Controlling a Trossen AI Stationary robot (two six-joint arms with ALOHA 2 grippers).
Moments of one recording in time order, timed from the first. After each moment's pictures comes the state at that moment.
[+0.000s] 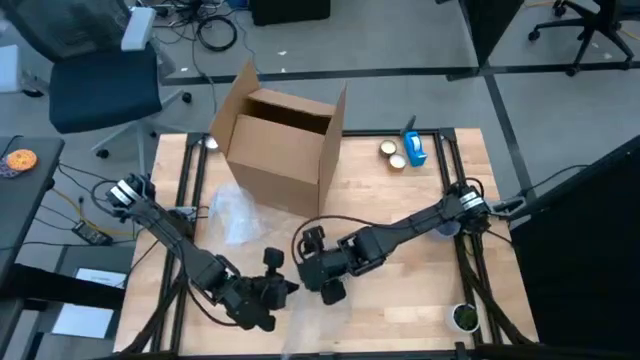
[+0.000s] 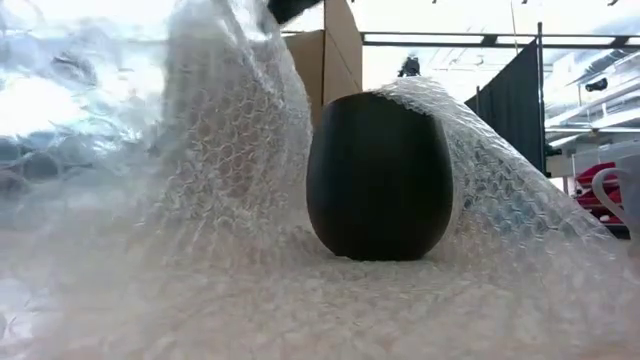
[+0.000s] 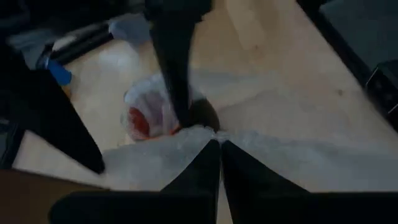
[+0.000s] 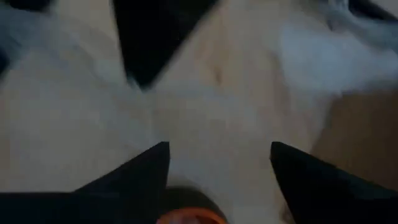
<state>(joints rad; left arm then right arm) -0.73 1.58 1.19 -0.36 -0.67 -0.10 0.39 2.03 1.91 -0.75 0.27 -0.13</state>
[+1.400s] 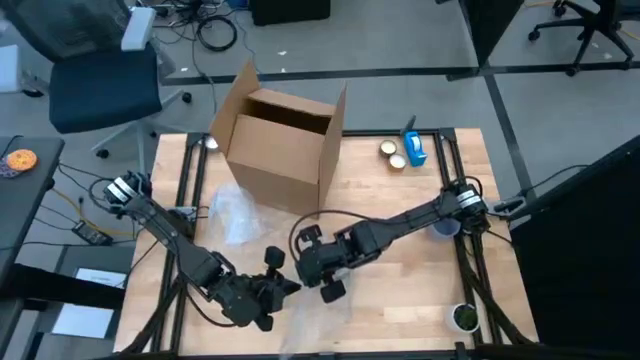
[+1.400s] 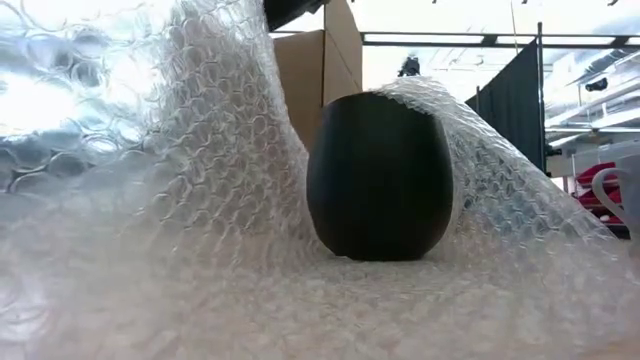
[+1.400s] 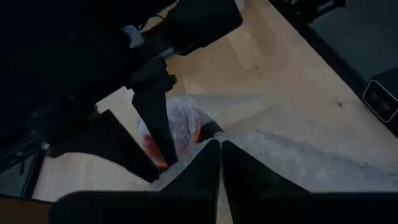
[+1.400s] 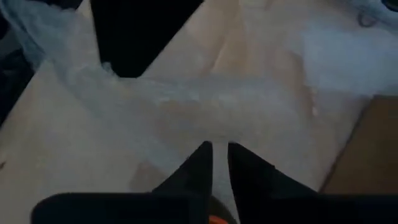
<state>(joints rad) -0.73 1.54 1.19 -0.33 -0.68 0.02 0.34 2.04 1.91 -0.79 0.19 -0.12</state>
